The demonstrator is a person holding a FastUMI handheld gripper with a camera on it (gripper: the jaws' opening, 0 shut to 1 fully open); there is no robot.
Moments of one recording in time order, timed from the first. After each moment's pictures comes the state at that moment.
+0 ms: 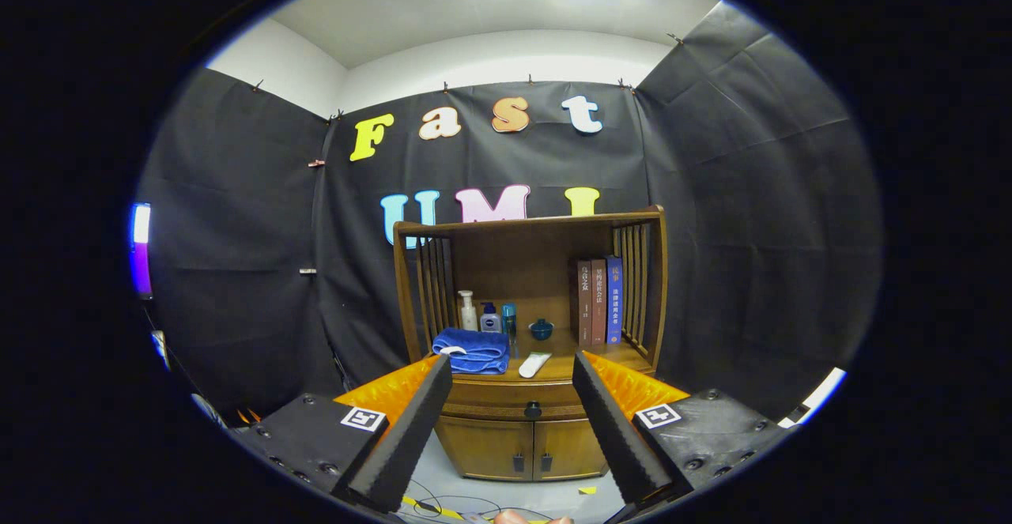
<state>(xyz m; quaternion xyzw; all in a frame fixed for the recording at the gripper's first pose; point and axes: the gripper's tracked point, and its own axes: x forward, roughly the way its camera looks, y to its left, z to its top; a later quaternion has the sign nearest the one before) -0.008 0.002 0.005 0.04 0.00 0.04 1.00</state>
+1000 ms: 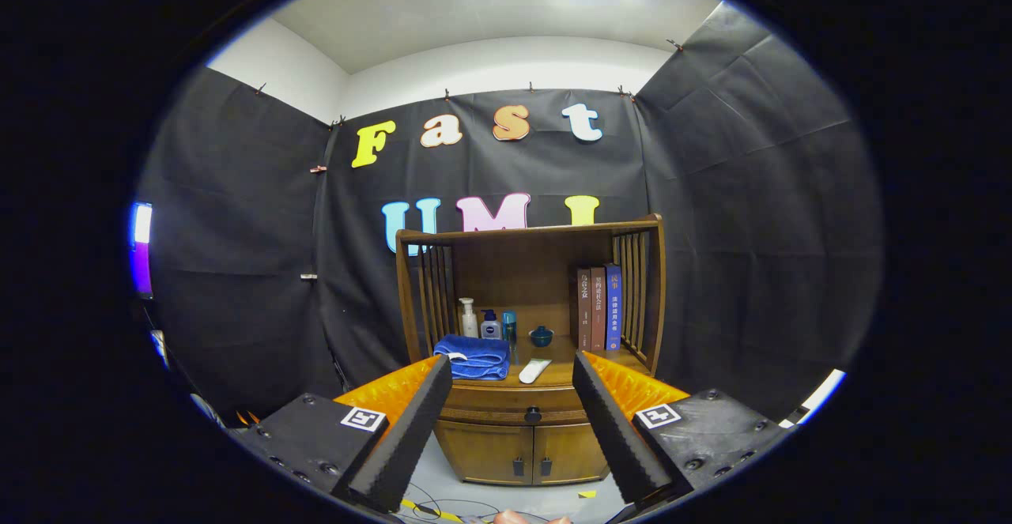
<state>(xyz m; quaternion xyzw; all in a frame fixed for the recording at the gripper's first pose) -0.015 0.003 0.012 0.04 -0.01 0.04 1.00</state>
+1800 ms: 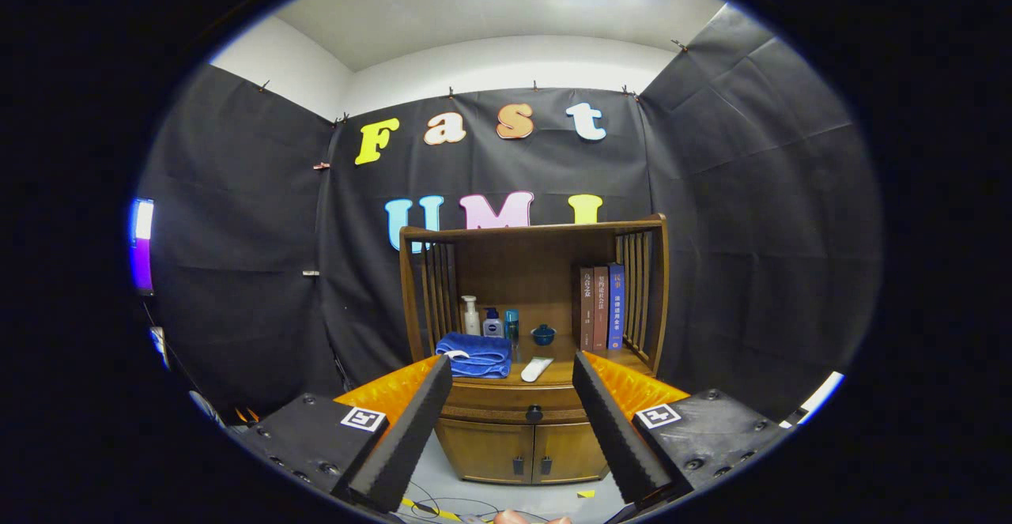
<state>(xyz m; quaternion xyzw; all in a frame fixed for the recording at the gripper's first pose) -0.015 0.007 0.010 0.03 -0.01 0.04 1.00</state>
